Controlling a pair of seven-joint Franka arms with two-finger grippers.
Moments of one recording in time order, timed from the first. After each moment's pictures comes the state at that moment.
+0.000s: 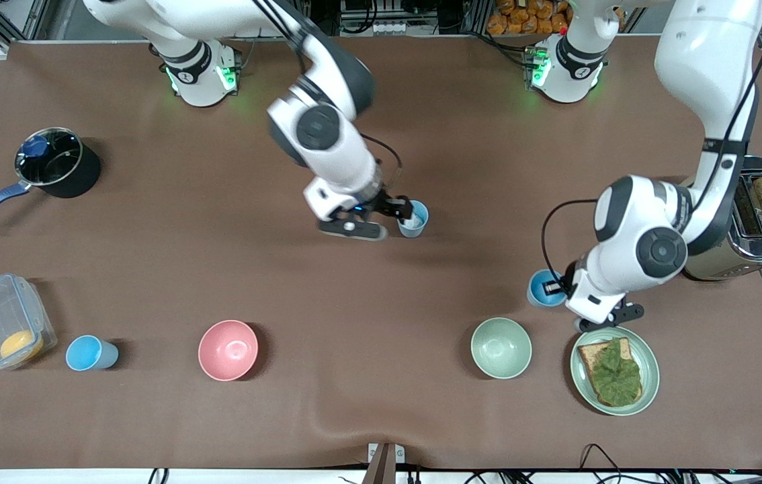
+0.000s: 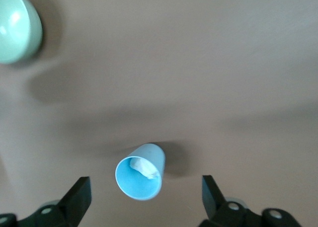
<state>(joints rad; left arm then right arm) -0.06 0.50 -0.23 -1.66 0.05 2.08 -0.56 0.50 0.44 0.23 -1.54 0.09 2.13 0.91</state>
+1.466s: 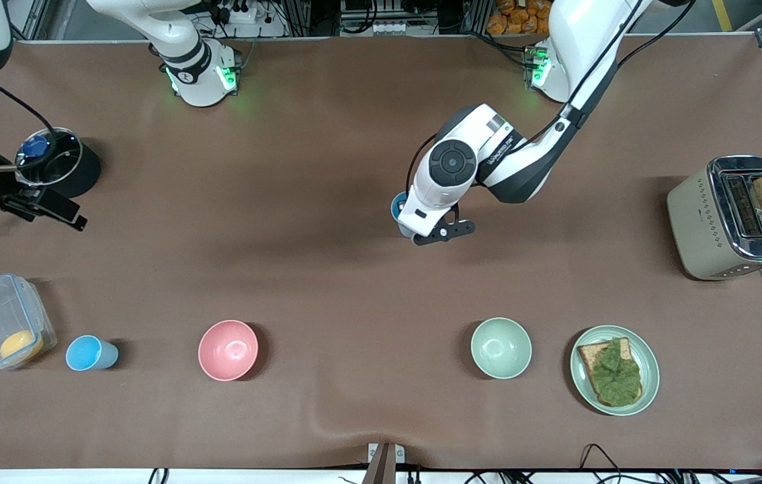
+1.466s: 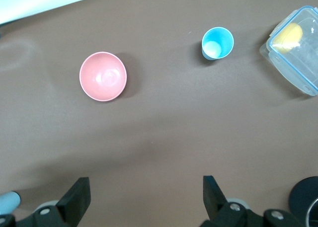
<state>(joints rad) -0.30 0.54 -0.48 -1.70 0.05 2.05 -1.00 0.14 0.08 -0.16 -1.57 0.09 1.71 0.18</state>
